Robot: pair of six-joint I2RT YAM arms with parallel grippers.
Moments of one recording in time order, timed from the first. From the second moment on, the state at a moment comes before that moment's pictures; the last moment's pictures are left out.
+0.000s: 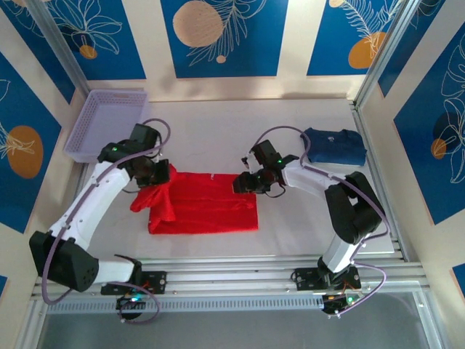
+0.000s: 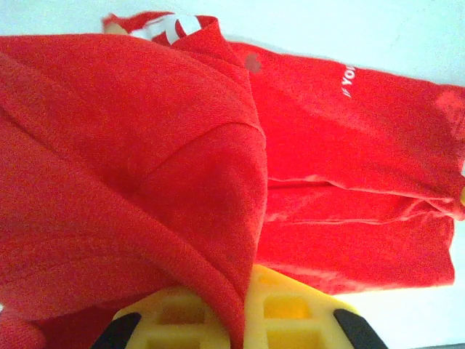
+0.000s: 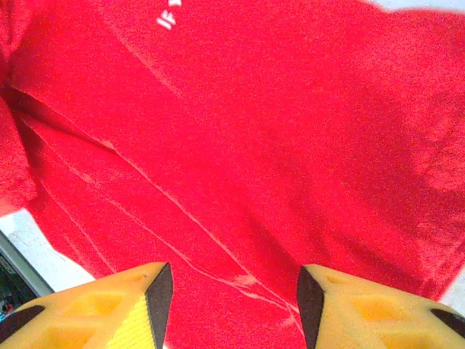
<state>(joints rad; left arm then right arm) -0.35 1.33 1.27 -1.13 0.07 -0.47 0.54 1.68 1.06 -0.47 -0.45 0.42</state>
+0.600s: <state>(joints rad) -0.83 1.98 1.69 -0.83 0.15 -0.79 0.28 1.45 0.86 -0.51 -0.42 0.44</state>
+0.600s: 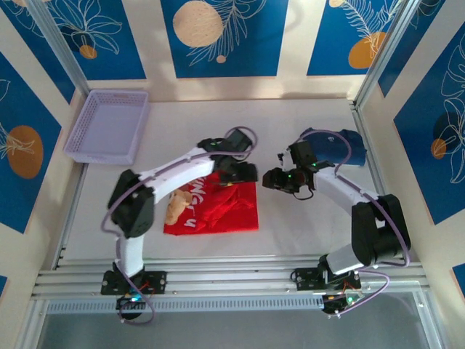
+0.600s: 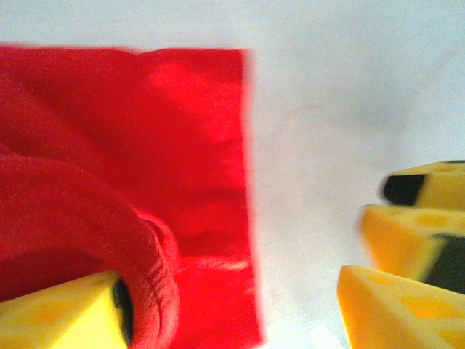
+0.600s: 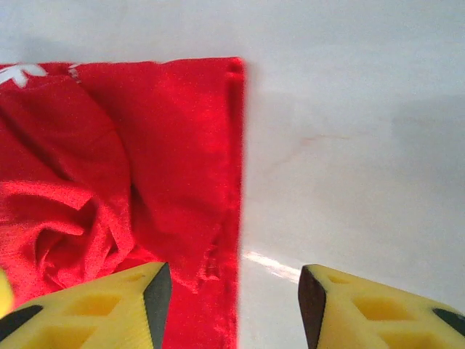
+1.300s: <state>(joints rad) -0.67 1.51 1.08 -0.78 0.17 -0.57 0.45 1.70 1.03 -0.35 -0.44 0.56</state>
